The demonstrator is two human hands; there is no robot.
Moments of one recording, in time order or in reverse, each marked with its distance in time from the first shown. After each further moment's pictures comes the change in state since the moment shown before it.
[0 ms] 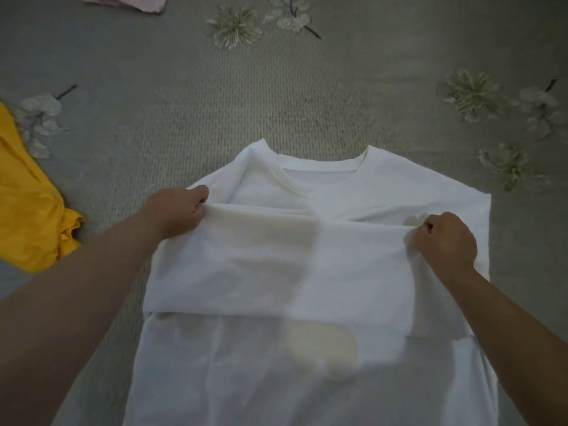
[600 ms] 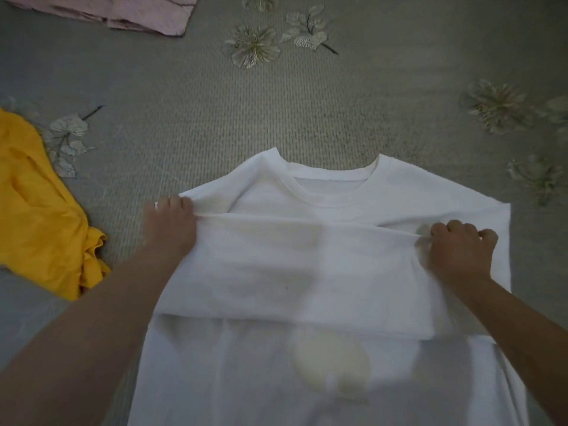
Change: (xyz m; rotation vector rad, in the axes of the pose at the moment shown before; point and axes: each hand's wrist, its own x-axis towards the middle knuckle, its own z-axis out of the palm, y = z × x) left_hand 0.004 -0.033 0.024 0.219 0.244 -0.274; right_hand 0.008 -0.017 0.018 -0.487 -0.070 -0.155
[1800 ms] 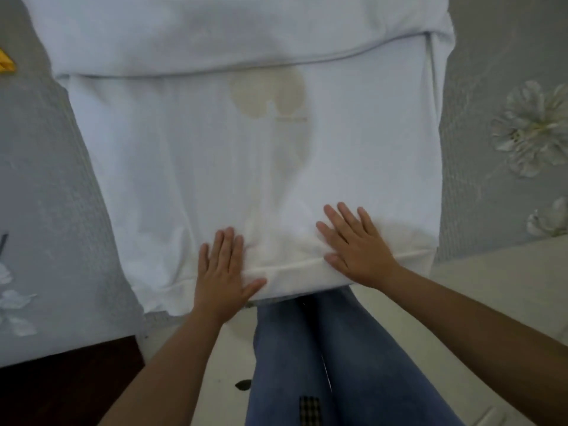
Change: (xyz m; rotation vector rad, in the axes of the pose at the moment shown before) left_hand -0.445 0.059 0.060 -0.236 -0.543 0.514; right_hand -0.397 0.016 0.103 0.121 -0.268 -0.696
